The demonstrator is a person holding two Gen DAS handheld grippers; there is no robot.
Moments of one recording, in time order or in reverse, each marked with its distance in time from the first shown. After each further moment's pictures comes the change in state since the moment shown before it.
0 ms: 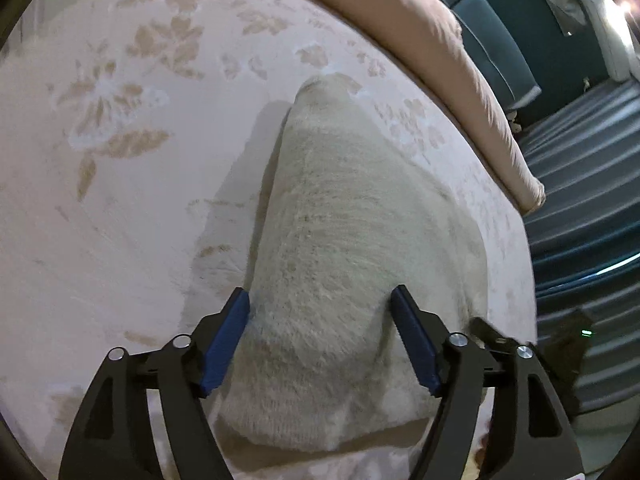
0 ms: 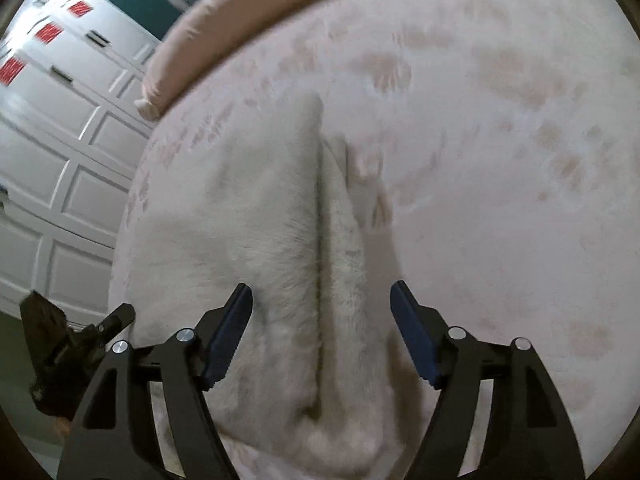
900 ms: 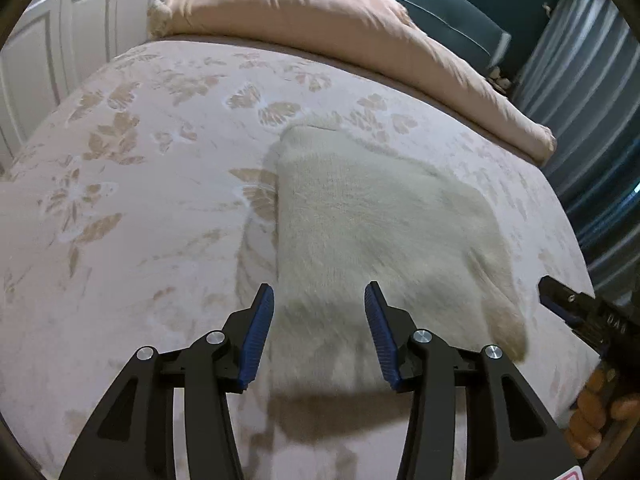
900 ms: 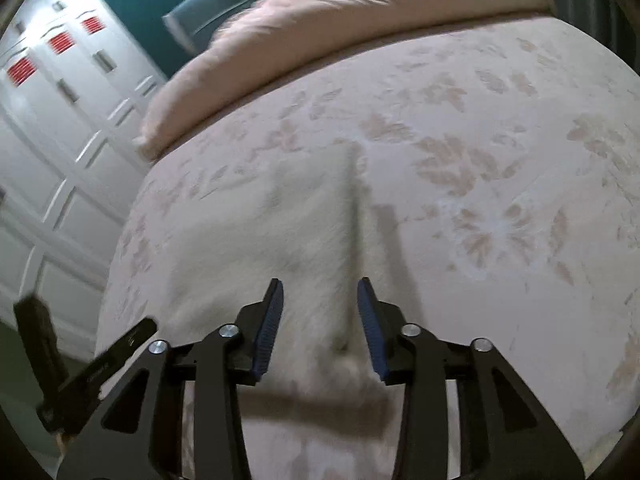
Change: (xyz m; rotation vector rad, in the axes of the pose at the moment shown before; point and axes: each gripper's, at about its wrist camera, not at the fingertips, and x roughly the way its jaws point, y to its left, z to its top) left arm -0.004 -0.099 -0.044 0.331 -0.108 0.185; right arm -0.091 0.001 0.003 -0.107 -0.214 -0.077
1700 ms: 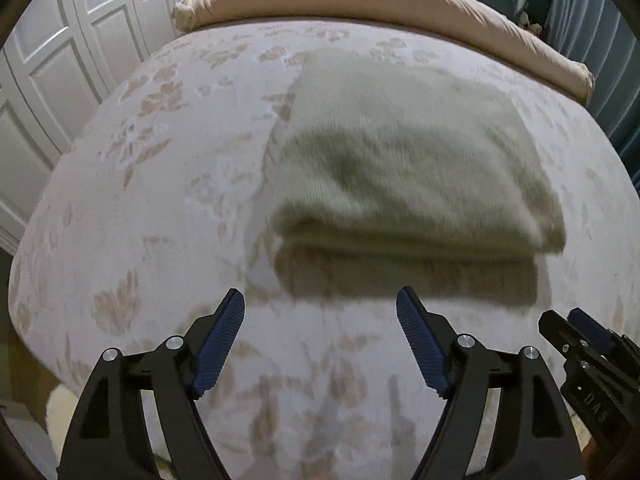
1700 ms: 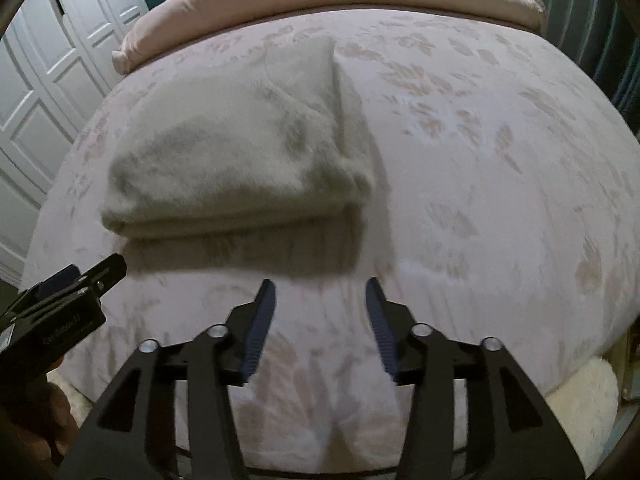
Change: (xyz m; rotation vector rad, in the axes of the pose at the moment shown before) left arm -0.012 -0.050 -0.096 0.075 0.073 0.287; right arm -0.016 0.004 -0.119 -0.131 0.083 -0.285
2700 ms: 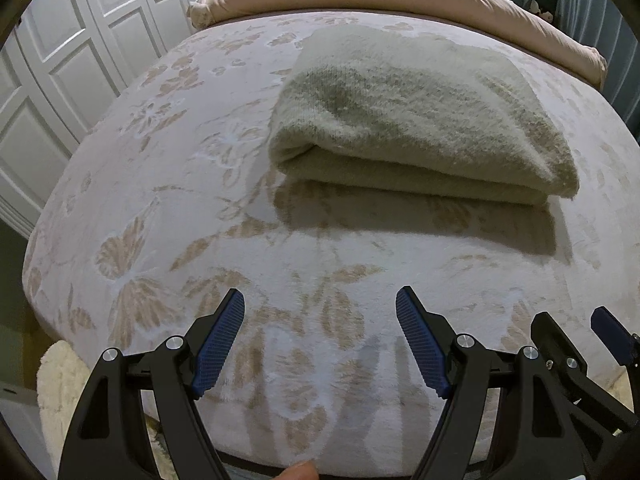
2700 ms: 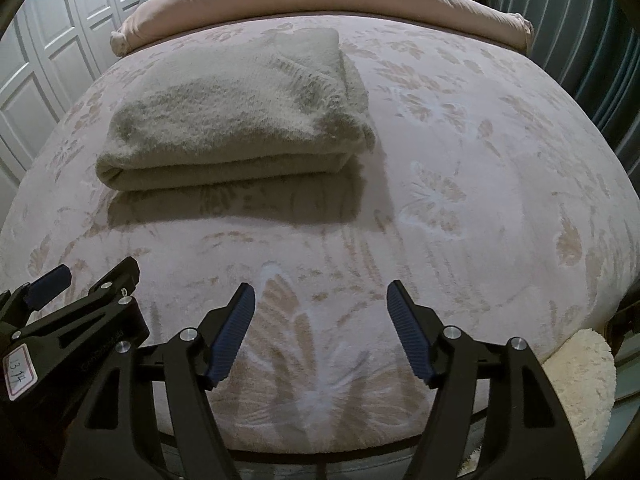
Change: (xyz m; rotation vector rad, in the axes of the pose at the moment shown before) left arm 0.003 -0.018 -0.046 0.008 -0.009 0.100; right arm -0.003 0.028 -0.042 -0.055 -0.048 -0.110
